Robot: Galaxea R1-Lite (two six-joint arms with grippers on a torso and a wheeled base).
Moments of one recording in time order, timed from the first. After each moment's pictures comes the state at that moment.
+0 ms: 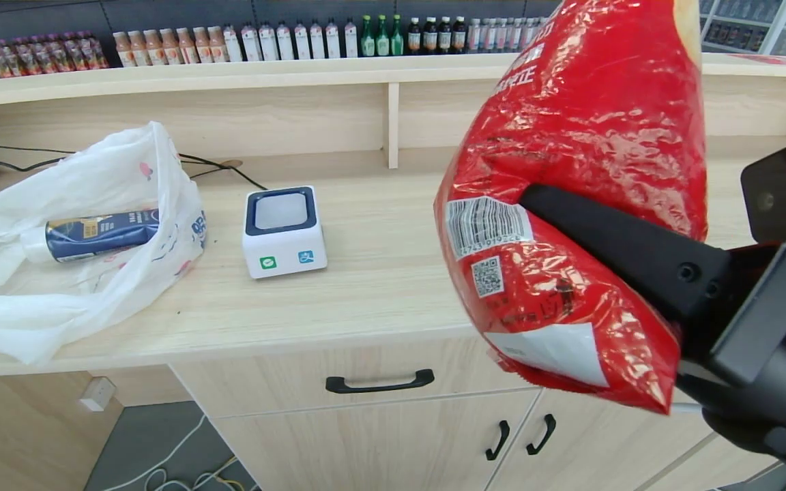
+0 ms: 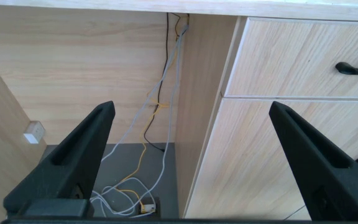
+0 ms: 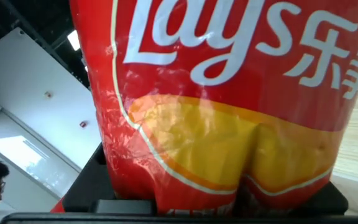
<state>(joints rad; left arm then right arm) 0.00 0.00 0.00 0.00 0.00 0.00 0.90 1.45 -0.51 -1.36 0.09 0.74</state>
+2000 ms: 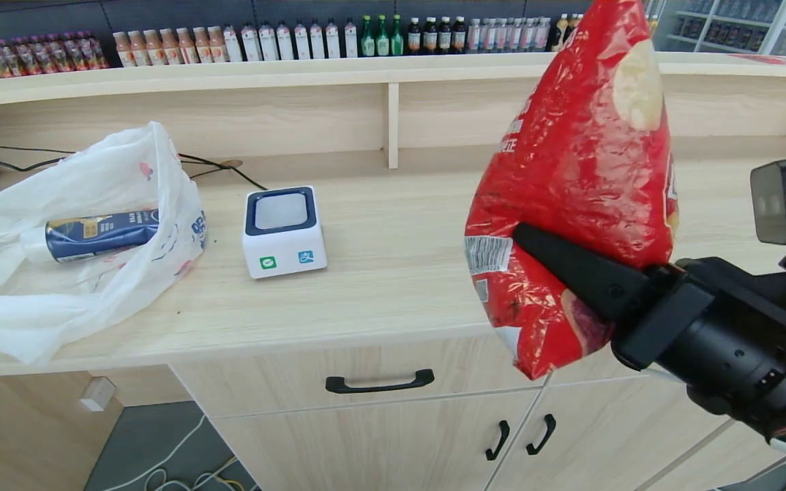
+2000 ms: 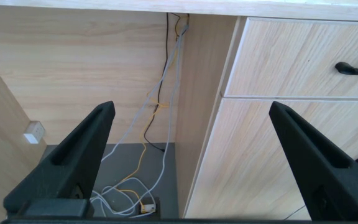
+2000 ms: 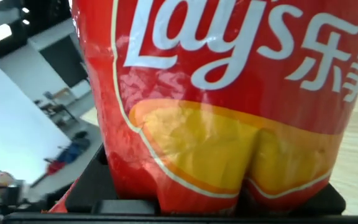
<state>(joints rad) 0.00 0.00 0.00 0.00 0.00 0.00 0.75 1.46 -0.47 -1.29 0.08 0.36</state>
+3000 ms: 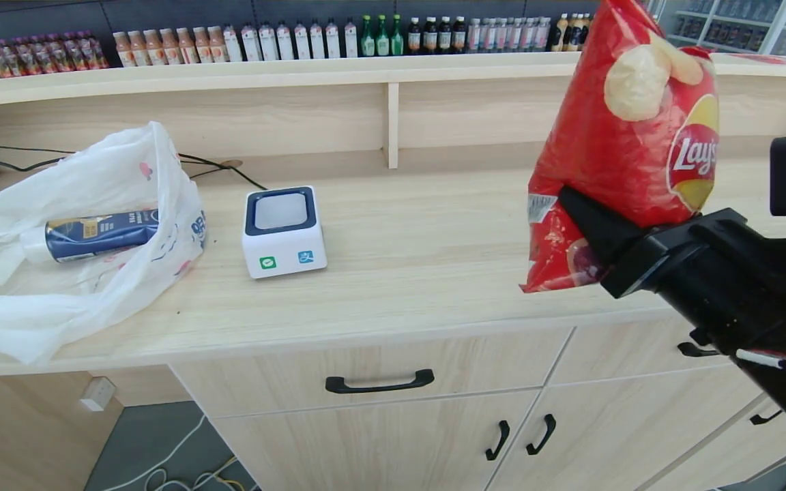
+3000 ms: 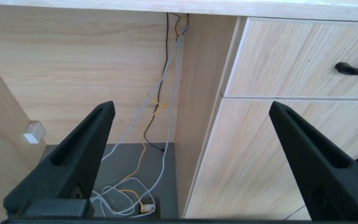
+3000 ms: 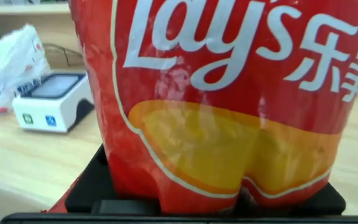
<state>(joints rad) 0.00 0.00 0.00 0.00 0.00 0.00 0.61 1.50 -0.51 -1.33 -0.17 -0.09</state>
